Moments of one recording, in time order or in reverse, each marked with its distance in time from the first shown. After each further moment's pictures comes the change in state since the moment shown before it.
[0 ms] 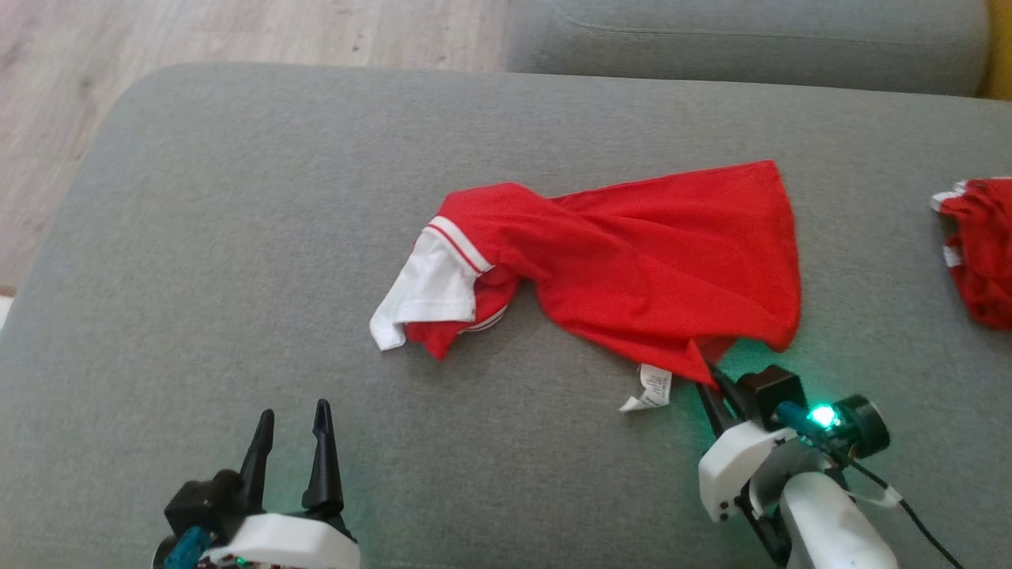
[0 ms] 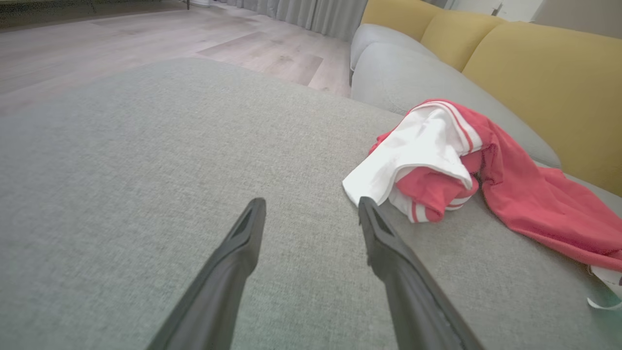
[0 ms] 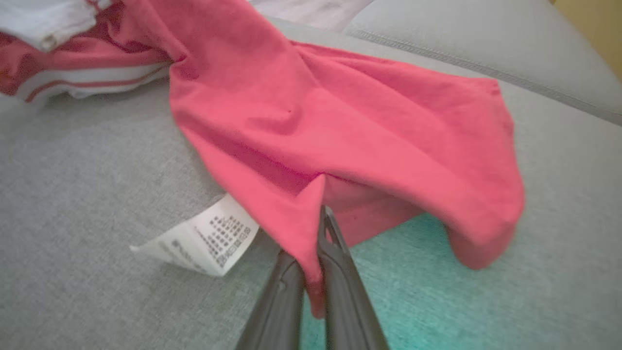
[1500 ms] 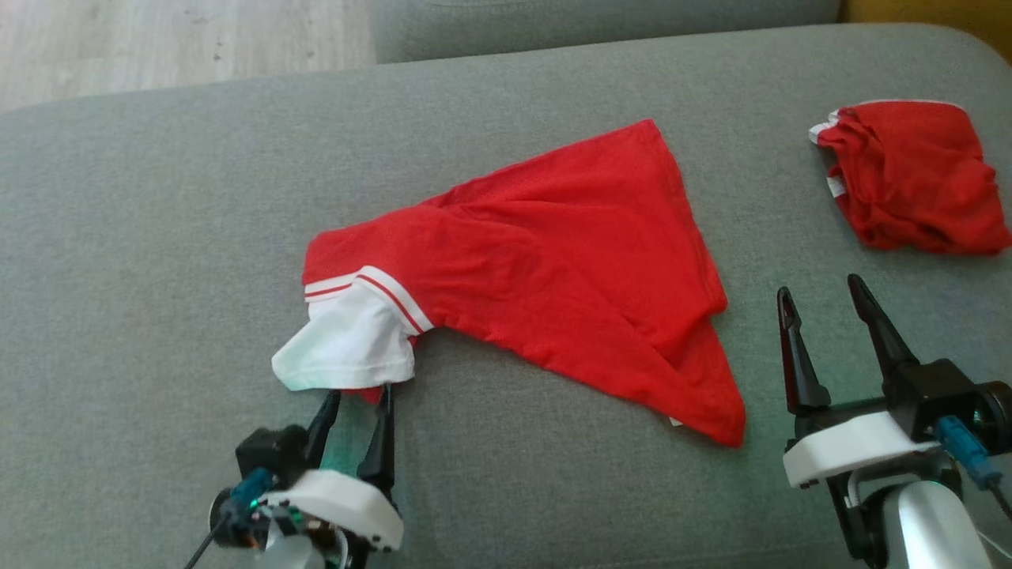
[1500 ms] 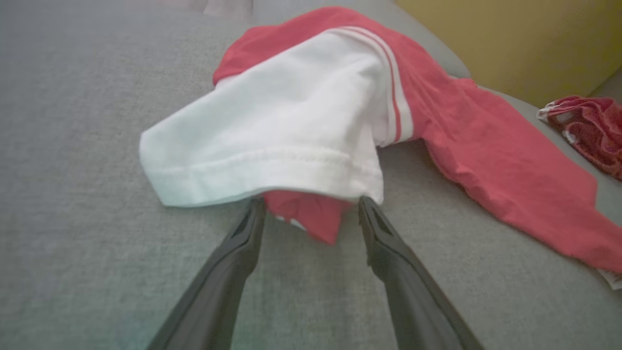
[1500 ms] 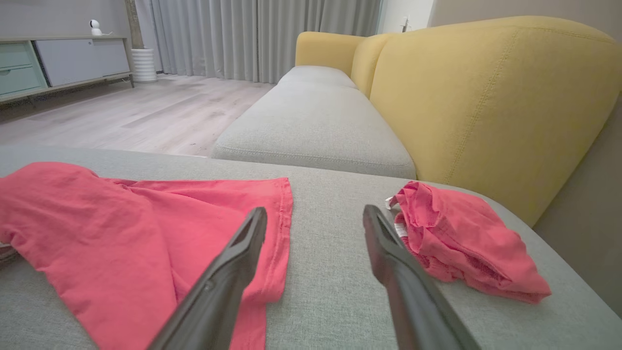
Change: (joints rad) left arm -0.160 -0.079 -0.074 0.232 0.030 -0.107 0.069; right arm 0.227 0.003 -0.199 -0.632 0.070 0.000 0.030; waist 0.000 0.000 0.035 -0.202
